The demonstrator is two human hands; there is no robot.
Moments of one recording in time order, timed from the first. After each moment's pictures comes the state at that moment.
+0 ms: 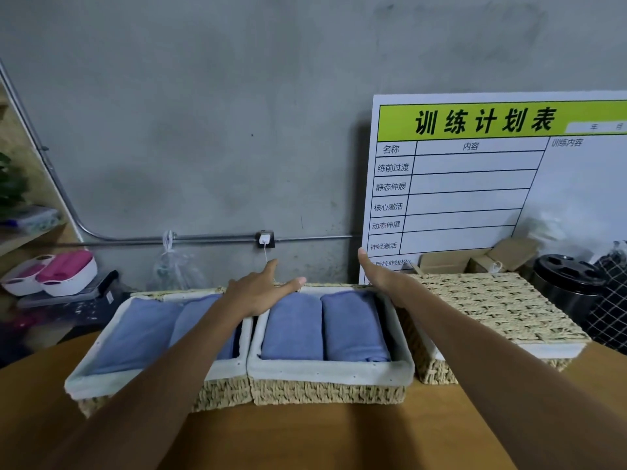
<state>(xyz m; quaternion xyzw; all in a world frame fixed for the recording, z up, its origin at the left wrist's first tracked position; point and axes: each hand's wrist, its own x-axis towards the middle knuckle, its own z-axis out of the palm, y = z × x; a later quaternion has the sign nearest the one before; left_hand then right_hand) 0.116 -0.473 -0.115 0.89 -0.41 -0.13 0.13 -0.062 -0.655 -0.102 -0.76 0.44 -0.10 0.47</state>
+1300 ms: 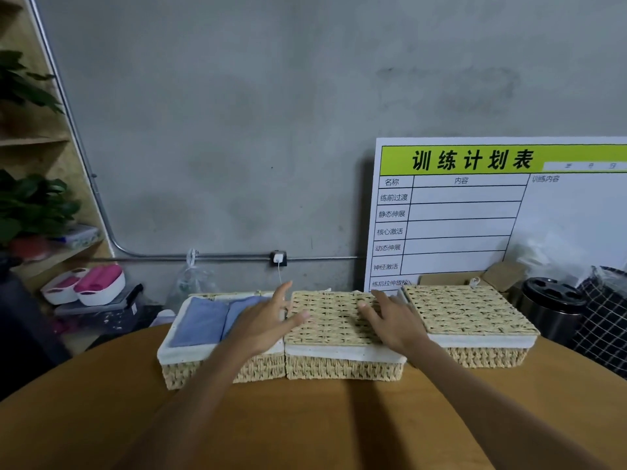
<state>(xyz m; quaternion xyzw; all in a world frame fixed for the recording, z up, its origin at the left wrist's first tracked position) 0.041 -0.351 -0.087 0.83 -0.48 -0.10 0.27 -0.153 -0.545 -0.094 -0.91 0.35 -0.16 0.14</state>
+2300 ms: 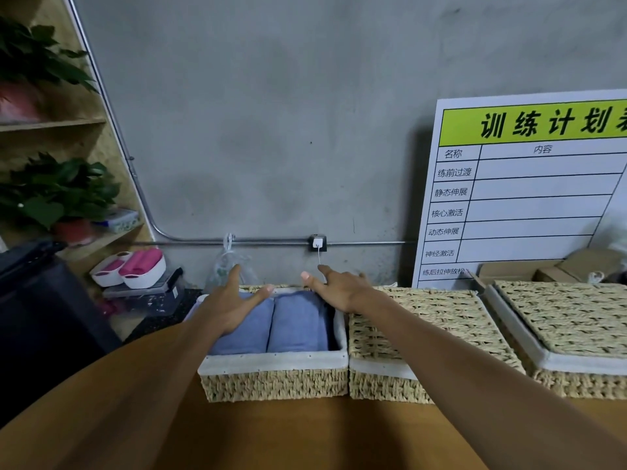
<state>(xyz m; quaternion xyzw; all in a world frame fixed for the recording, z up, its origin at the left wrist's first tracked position) 0.205 -0.302 -0.117 0.92 -0.27 -0.08 0.26 0.072 -0.503 -0.101 -0.95 0.23 0.01 0.19</state>
